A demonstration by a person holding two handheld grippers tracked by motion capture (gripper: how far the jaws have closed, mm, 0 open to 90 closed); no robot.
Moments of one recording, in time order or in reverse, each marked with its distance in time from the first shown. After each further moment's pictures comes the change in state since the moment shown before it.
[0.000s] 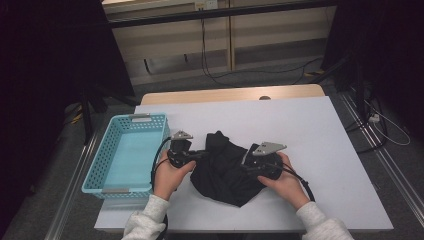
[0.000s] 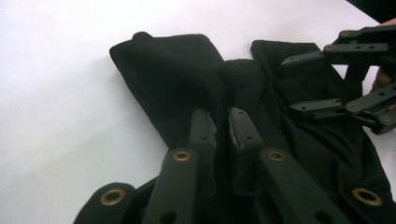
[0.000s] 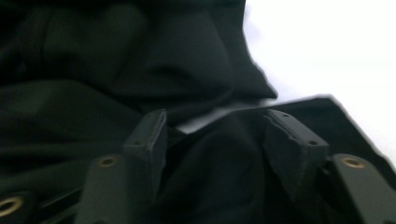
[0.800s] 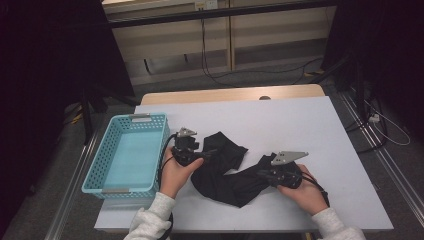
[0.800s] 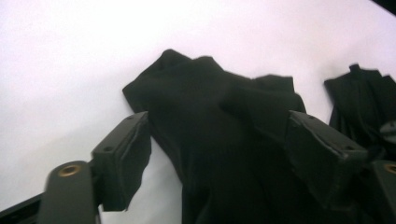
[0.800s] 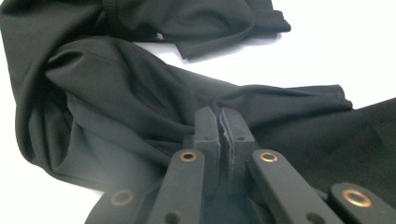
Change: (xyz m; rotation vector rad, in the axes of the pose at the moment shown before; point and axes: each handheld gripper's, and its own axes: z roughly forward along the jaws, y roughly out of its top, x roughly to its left) left arm 0.003 0.010 0.018 -0.026 0.105 -0.027; right arm -0.006 -0.029 -0.047 0.037 0.137 0.053
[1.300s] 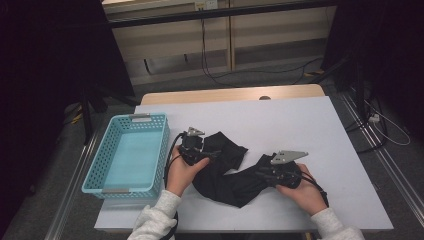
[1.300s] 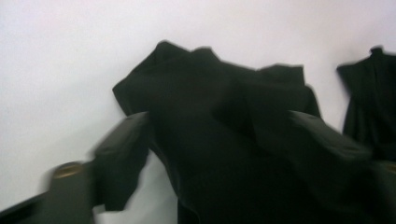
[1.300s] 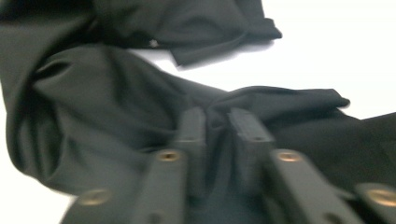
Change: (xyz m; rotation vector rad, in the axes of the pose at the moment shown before) left arm -0.009 0.000 0.016 0.058 0.048 0.042; right arm 0.000 0.002 0.002 -0.026 -0.040 0.009
